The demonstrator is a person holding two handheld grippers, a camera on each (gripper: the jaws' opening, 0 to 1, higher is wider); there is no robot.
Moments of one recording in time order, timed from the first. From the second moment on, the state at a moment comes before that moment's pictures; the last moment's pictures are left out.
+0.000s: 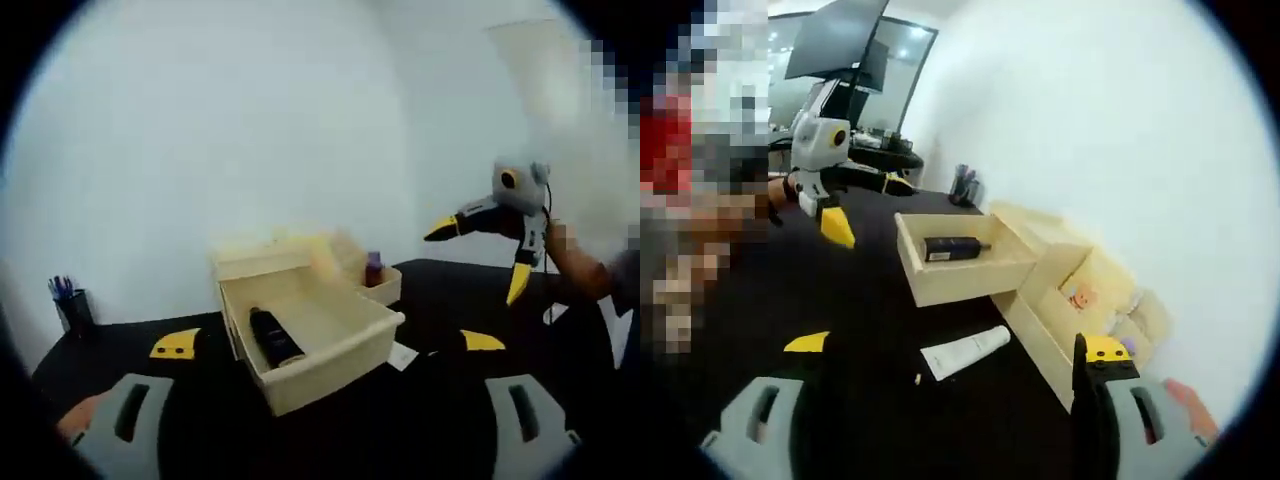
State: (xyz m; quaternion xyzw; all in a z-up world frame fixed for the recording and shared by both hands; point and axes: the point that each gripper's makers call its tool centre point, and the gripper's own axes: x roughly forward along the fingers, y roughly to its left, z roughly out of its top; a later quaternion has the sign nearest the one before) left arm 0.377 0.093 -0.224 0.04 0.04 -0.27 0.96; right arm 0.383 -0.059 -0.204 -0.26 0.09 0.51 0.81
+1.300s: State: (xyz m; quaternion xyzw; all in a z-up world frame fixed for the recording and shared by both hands) left arm 0.374 0.106 -0.261 -0.01 0.05 -0.27 0.96; right arm 0.452 -0.013 -0.240 -0.29 0.07 0.48 0.83
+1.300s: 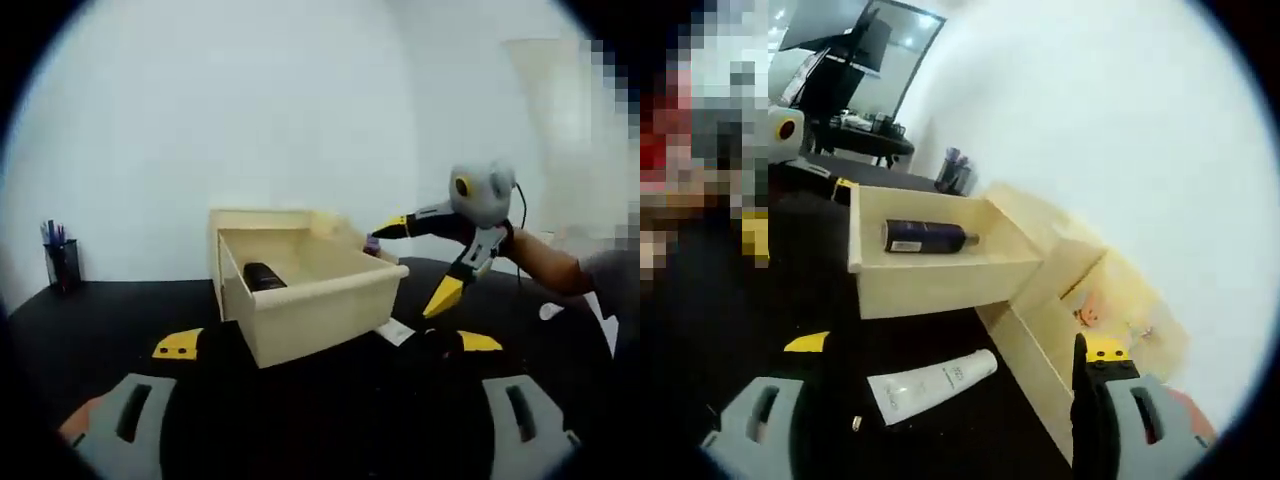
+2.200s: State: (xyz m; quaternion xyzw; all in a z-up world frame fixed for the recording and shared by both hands) left arm 0.374 0.118 -0.260 -0.02 0.05 -0.26 0.96; right arm 0.453 0.018 -0.258 -0.26 0.08 0.51 0.82
